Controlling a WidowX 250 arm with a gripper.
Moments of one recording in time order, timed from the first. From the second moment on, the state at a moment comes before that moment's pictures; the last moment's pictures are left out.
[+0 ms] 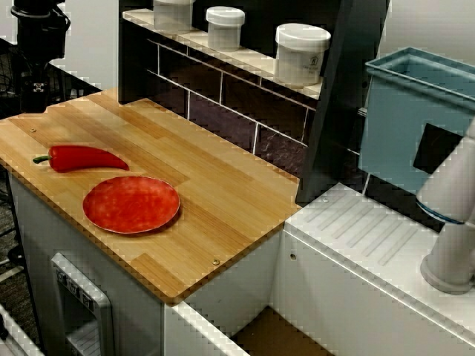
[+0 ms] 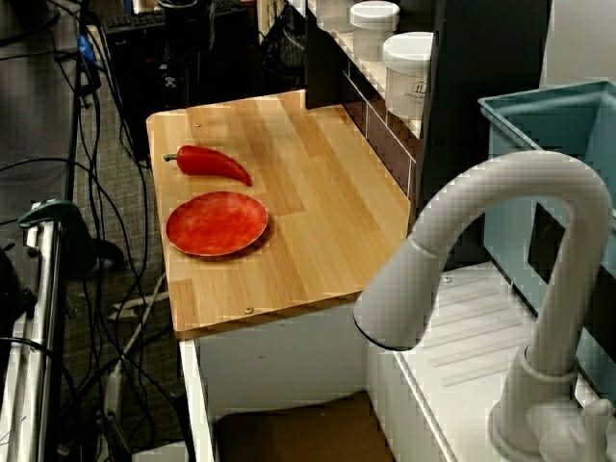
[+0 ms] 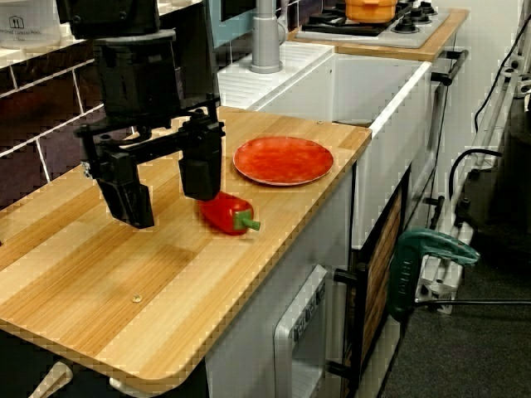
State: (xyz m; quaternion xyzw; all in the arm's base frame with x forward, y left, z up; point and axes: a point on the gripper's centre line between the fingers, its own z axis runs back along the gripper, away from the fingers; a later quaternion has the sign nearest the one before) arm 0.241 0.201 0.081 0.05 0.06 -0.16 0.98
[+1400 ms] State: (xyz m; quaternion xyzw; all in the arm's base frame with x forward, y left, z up) arm 0.218 0.117 0.056 0.01 0.05 -0.23 0.97
